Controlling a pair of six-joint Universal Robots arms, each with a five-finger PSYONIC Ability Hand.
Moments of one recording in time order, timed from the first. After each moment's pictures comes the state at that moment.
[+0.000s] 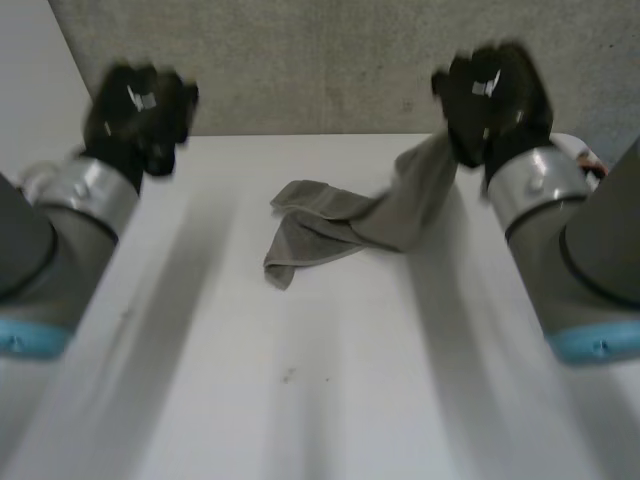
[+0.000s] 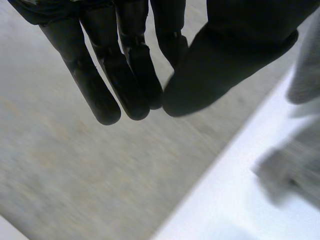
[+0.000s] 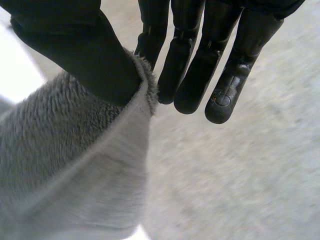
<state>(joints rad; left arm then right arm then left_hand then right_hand) 4.34 -1.74 -1.59 3.48 -1.48 3.60 2.09 -1.36 1.47 -0.28 1.63 2.55 1.20 1.21 1.21 1.22 1.04 0.97 1.17 1.18 1.19 0.99</state>
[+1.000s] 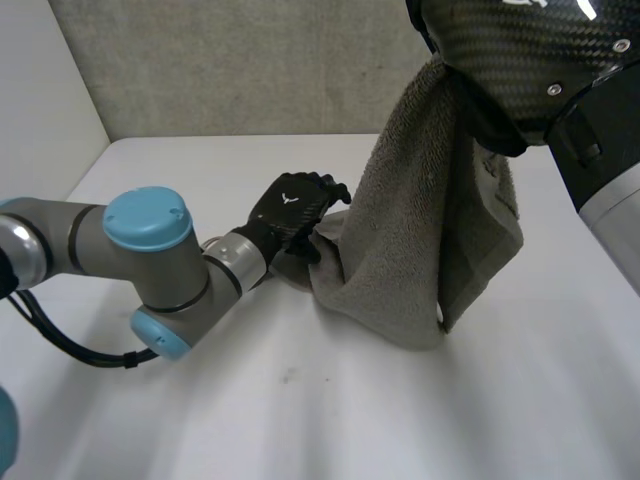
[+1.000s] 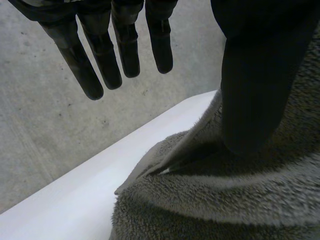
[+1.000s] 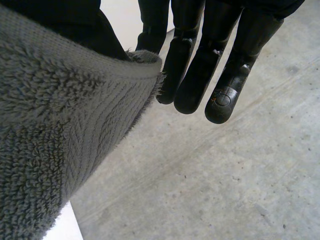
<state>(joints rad) 4.19 -2.31 -1.24 3.52 -1.19 3.27 2.14 -1.78 1.55 -0.12 1.39 2.55 0.46 0.45 0.45 0.45 0.28 0.97 1.17 1.18 1.19 0.99</state>
